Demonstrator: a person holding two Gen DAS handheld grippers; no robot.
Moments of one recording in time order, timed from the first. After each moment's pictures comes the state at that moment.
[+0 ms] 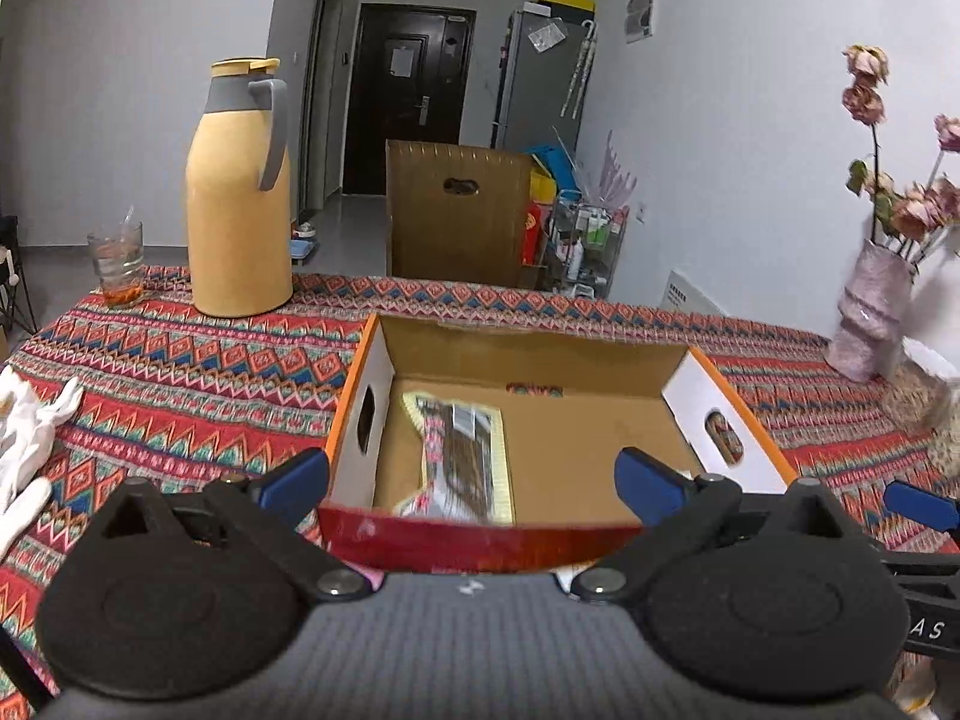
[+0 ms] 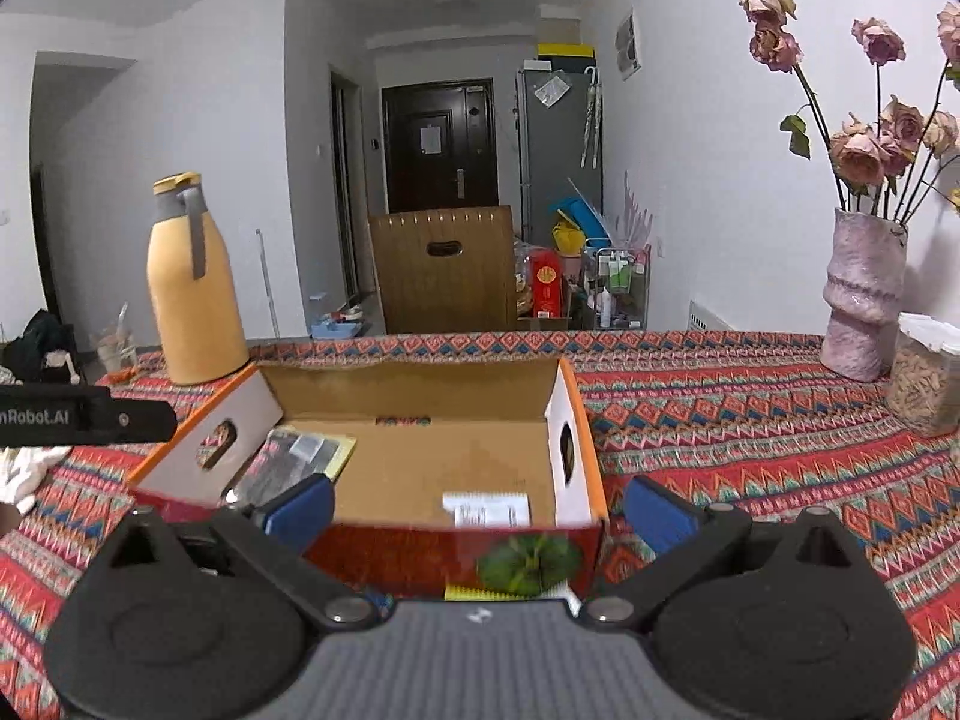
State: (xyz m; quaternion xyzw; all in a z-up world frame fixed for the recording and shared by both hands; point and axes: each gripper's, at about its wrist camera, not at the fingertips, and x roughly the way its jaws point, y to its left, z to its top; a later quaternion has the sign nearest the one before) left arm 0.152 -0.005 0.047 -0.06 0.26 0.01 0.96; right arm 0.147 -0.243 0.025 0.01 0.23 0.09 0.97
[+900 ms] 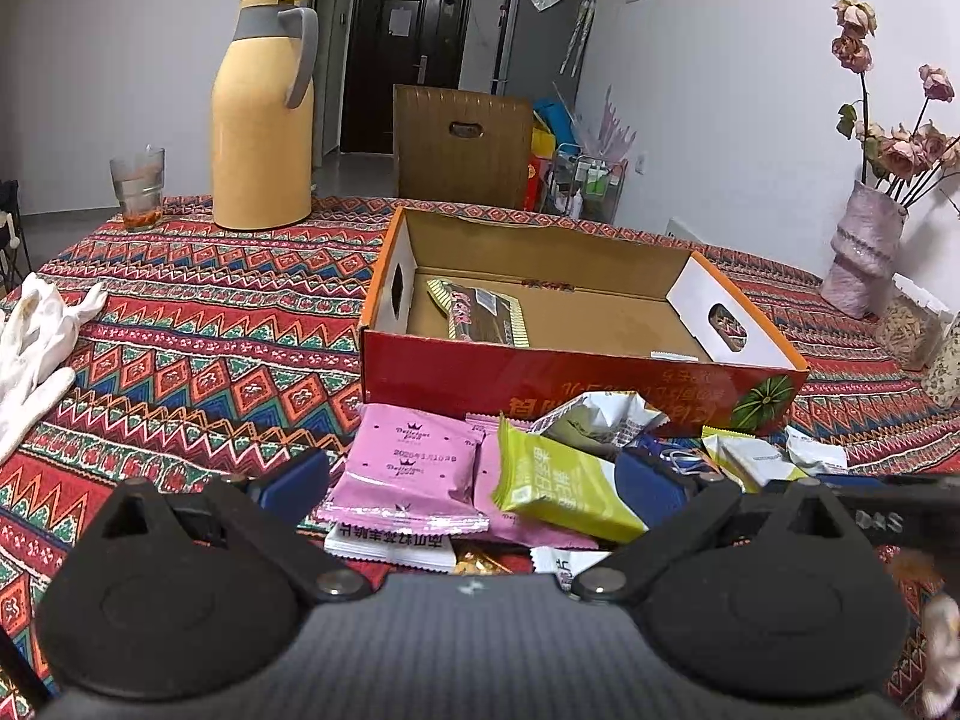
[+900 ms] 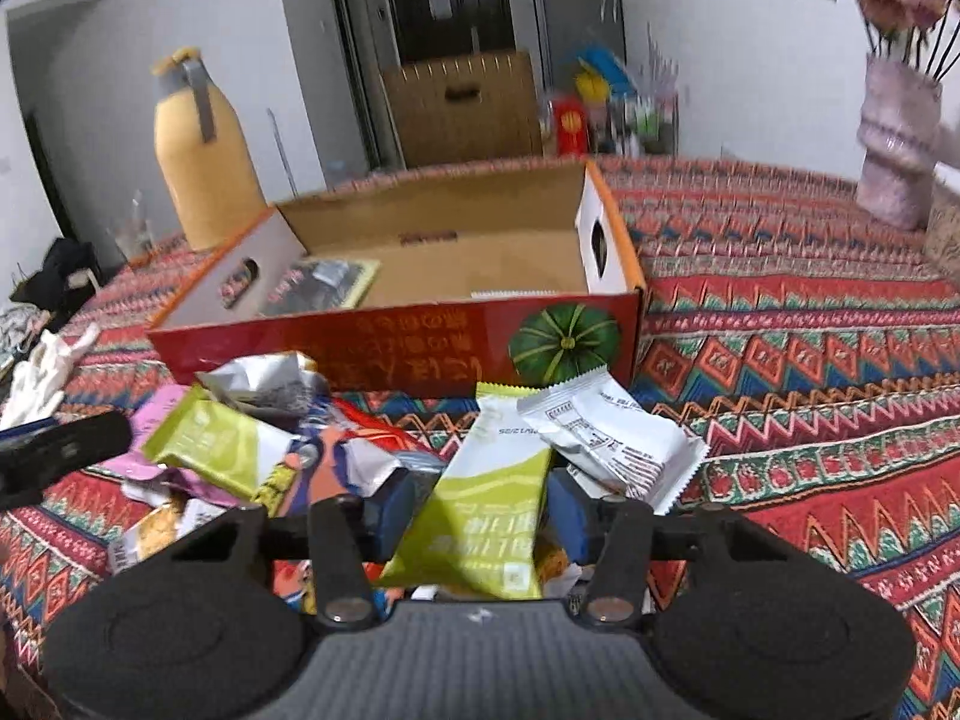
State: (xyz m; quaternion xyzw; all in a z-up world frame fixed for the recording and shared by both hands) left arm 0.100 0.012 0.001 -0.07 0.30 0.01 0.95; right arm 0.146 -0.243 -0.020 0.03 0.39 0.12 0.91
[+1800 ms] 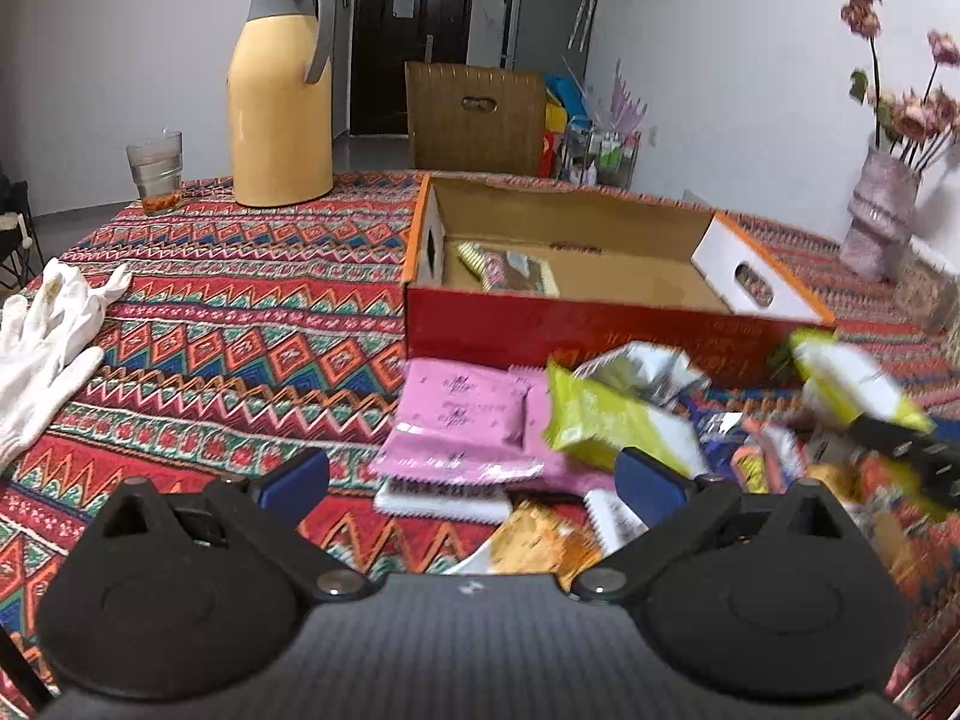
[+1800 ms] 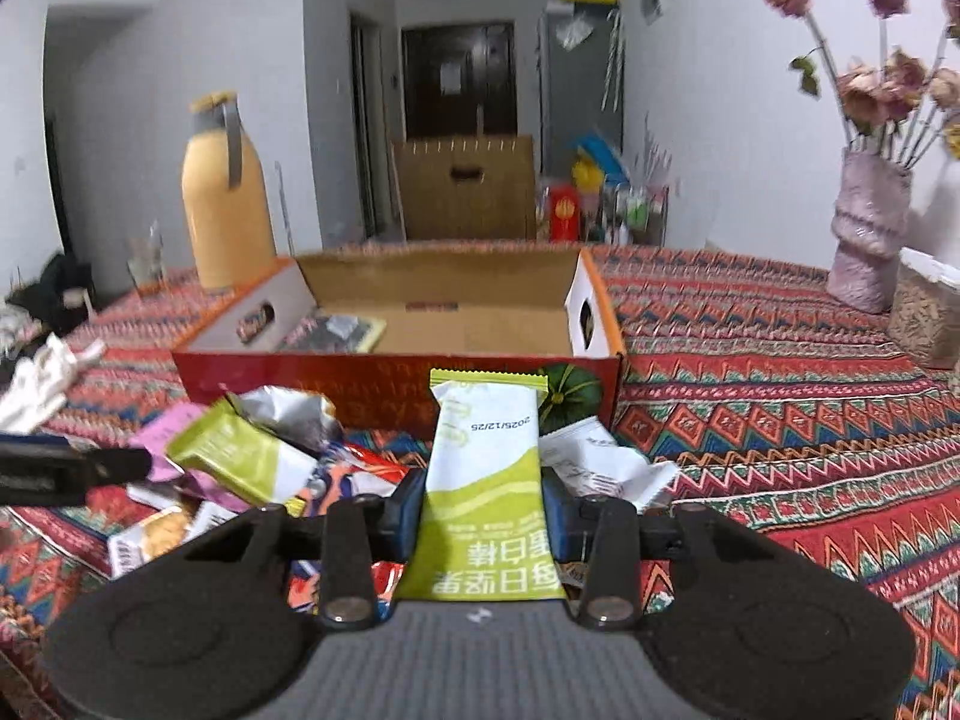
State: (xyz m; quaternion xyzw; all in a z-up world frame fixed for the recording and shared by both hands) left arm 0.089 0.022 -0.012 -0.04 0.33 0.02 0.94; right arm 0.088 -0.239 -0.003 -0.01 0.28 0.11 0.95
